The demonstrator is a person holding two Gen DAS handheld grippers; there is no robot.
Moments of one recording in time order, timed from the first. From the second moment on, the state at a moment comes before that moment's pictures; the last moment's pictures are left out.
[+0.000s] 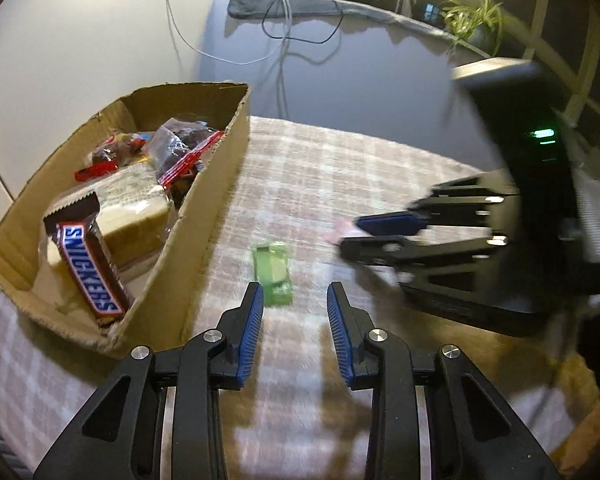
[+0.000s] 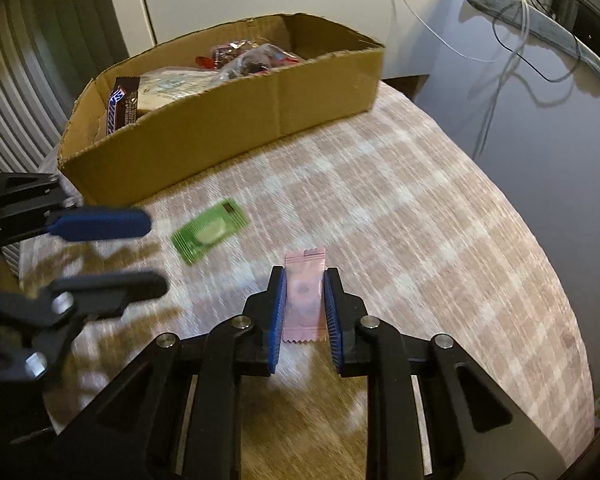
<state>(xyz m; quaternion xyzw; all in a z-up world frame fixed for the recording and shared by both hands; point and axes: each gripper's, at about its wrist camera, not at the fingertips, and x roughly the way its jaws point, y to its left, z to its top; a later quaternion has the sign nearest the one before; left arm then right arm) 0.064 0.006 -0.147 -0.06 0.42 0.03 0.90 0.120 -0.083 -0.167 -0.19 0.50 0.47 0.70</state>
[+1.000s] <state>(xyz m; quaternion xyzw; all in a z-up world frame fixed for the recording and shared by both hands) 0.091 -0.014 -0.161 0.00 0.44 0.07 0.89 0.119 -0.099 -0.168 -0.15 0.48 0.48 0.72</state>
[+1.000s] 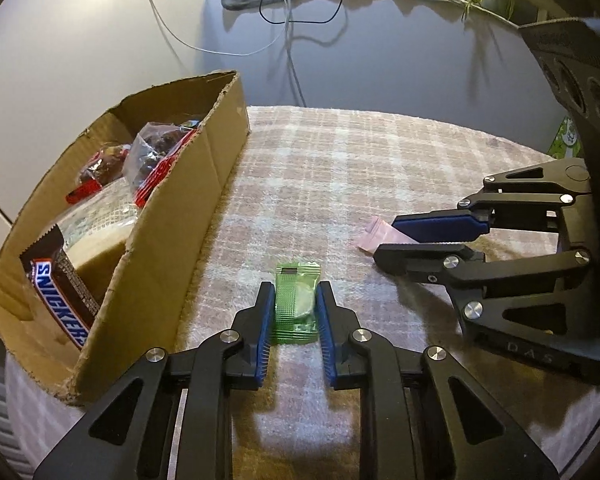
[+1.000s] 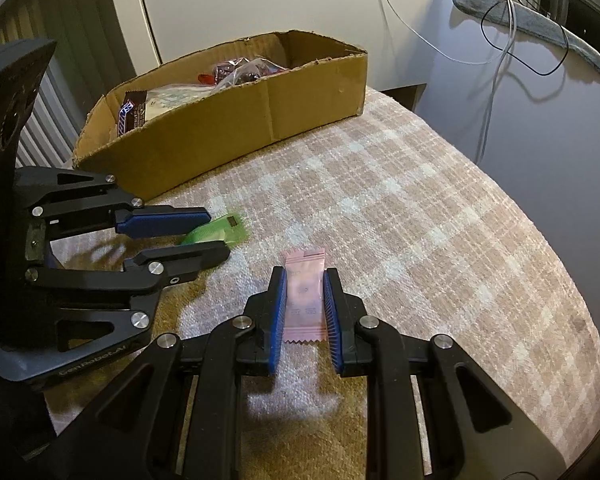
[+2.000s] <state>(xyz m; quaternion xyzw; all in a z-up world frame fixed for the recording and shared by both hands) 0.037 0.069 -0.086 -0.06 0.35 0.04 0.94 0.130 -0.053 -0.100 -0.11 0.47 0.45 0.75</state>
